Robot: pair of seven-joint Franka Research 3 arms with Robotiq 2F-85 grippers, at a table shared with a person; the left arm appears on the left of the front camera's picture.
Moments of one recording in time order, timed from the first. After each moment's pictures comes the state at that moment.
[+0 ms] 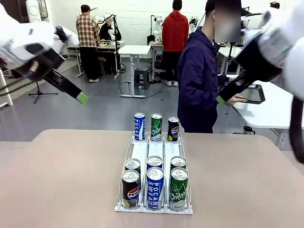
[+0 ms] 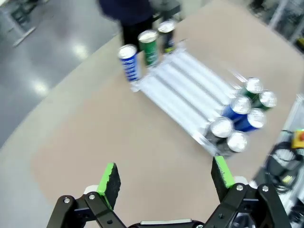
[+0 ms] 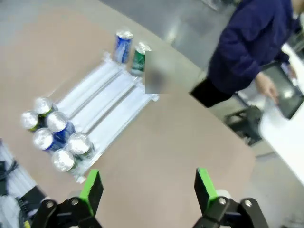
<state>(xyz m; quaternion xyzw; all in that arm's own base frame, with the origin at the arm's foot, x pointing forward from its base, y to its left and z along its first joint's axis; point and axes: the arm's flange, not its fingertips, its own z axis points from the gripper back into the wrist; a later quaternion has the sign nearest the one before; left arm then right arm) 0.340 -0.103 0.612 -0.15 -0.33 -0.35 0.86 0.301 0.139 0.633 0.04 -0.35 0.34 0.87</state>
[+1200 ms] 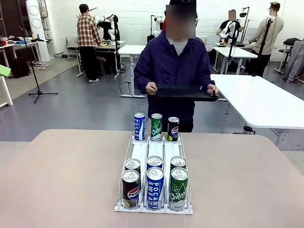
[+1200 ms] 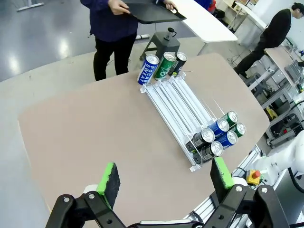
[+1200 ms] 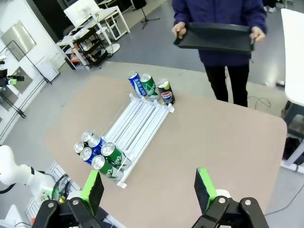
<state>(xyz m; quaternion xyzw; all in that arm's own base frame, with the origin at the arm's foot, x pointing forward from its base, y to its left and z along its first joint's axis) 0.309 0.075 0.630 -0.29 -0.36 -0.17 0.87 0.261 -0.096 0.641 0.28 -0.40 0.17 0.86</state>
